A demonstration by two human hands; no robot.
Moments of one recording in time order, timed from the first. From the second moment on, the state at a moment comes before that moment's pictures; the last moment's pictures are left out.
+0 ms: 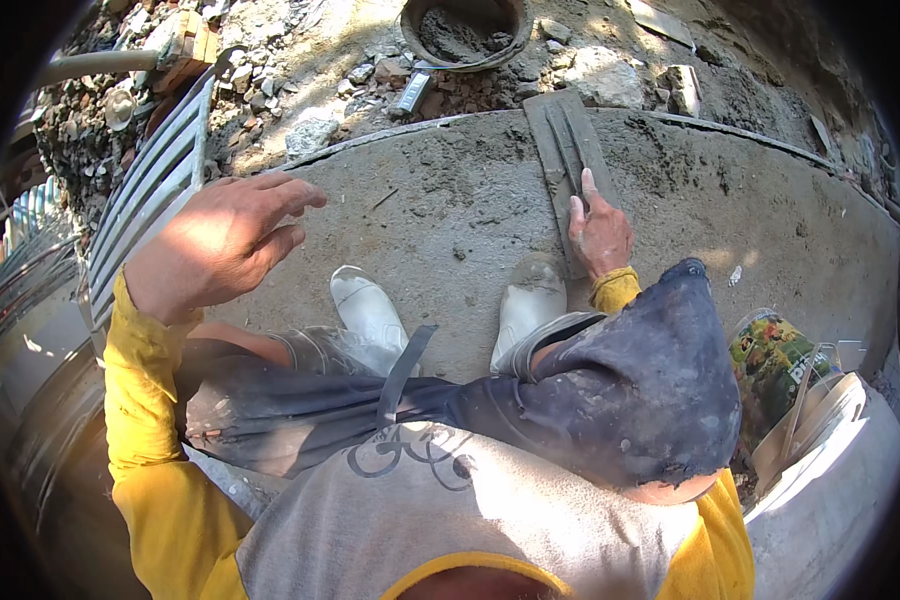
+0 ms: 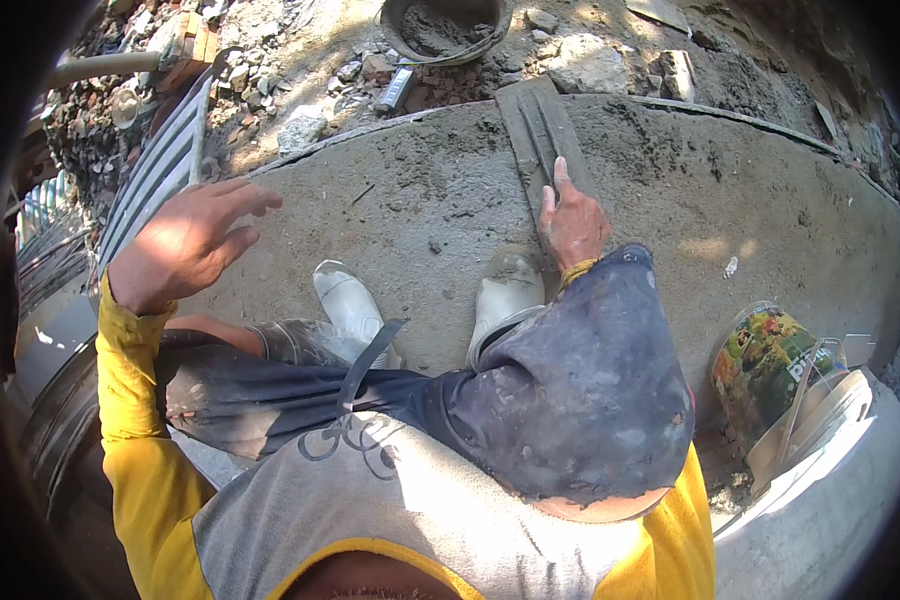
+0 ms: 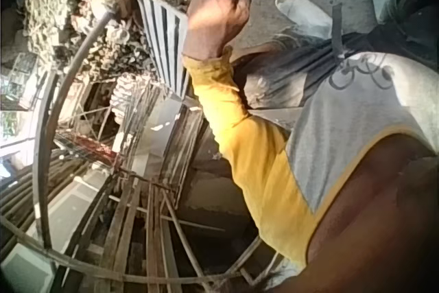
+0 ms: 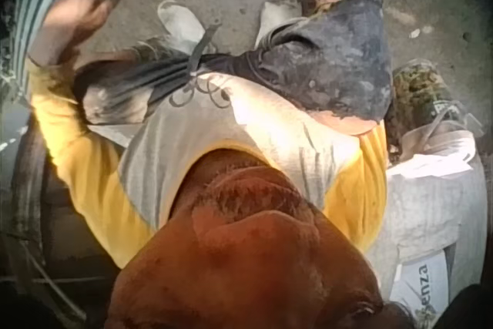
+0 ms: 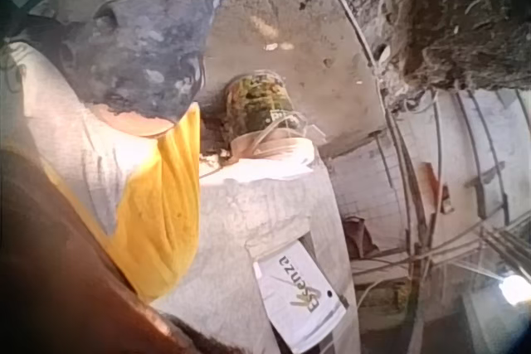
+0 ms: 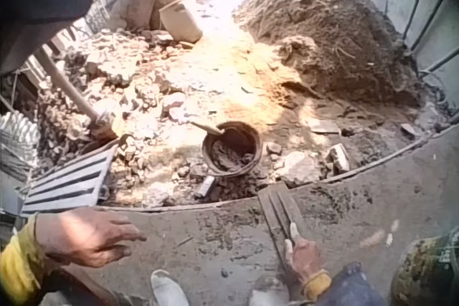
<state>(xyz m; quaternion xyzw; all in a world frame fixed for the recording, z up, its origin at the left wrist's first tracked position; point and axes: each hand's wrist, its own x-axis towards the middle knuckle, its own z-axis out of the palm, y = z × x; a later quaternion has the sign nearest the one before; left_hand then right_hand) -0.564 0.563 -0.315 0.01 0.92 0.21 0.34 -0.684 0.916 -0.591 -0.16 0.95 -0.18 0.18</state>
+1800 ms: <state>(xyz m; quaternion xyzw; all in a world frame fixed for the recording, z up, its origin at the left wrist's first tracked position) -0.572 0.565 -0.336 0.01 0.89 0.25 0.39 -0.824 0.883 -0.606 -0.03 0.97 -0.20 0.13</state>
